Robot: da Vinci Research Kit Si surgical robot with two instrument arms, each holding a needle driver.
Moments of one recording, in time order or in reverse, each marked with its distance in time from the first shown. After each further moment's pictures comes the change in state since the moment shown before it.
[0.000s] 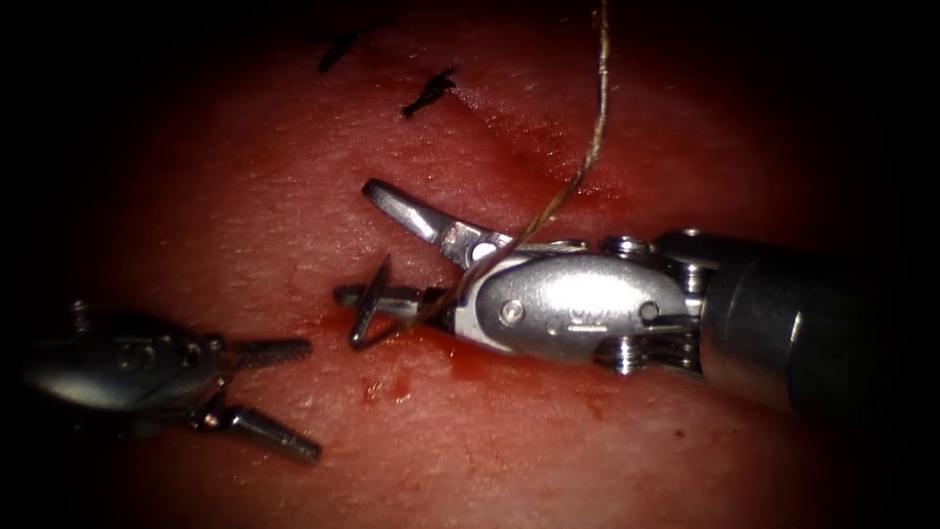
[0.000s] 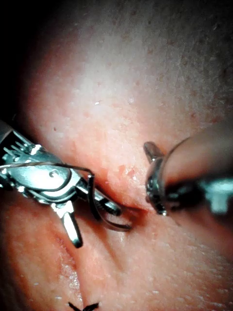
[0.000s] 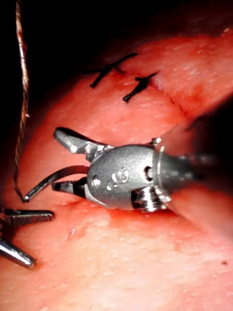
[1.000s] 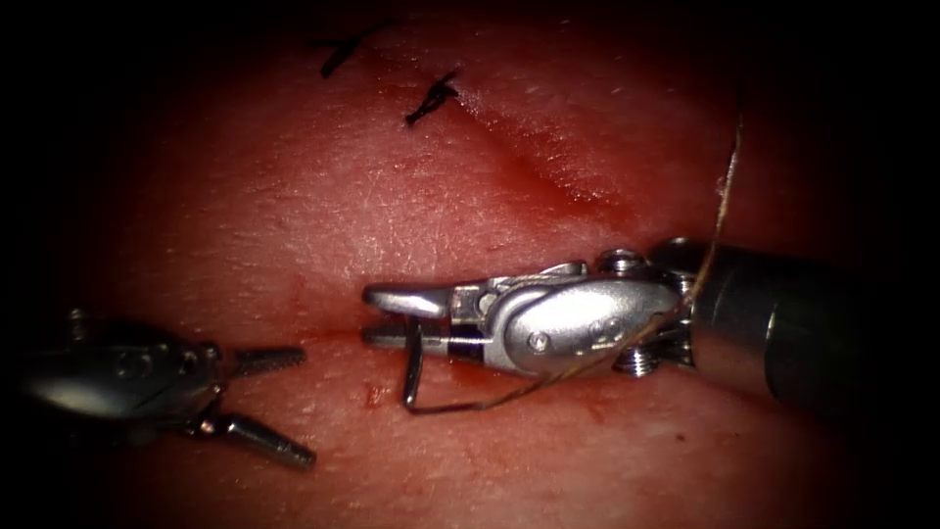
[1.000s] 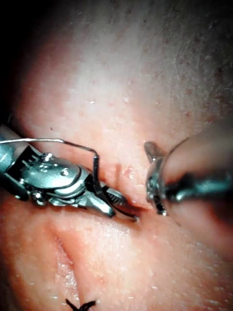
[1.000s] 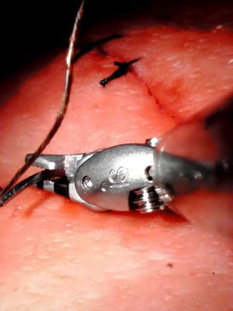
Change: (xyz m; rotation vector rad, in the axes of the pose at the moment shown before) right arm -0.003 -0.003 -0.002 0.253 0.178 -0.064; left arm 0.000 0.000 0.000 -0.001 0.022 -0.003
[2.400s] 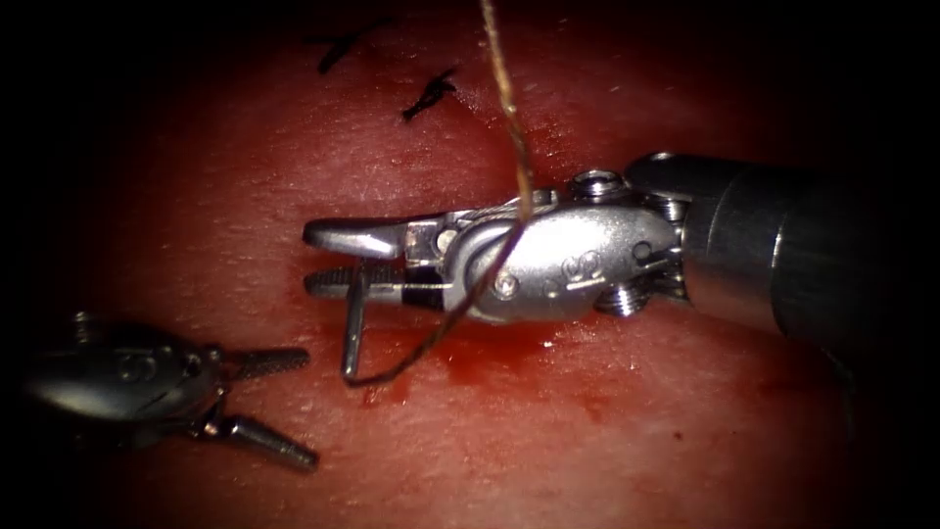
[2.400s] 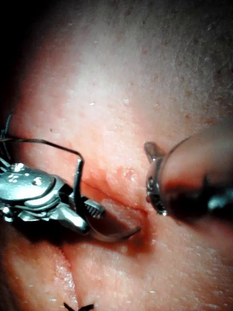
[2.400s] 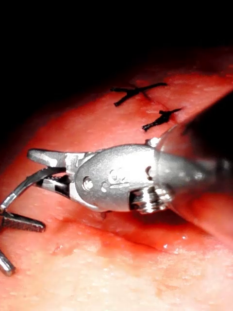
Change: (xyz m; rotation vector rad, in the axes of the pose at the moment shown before) right arm 0.002 0.004 0.002 0.035 0.040 -0.077; left arm 0.001 0.000 0.000 -0.005 -0.001 0.001
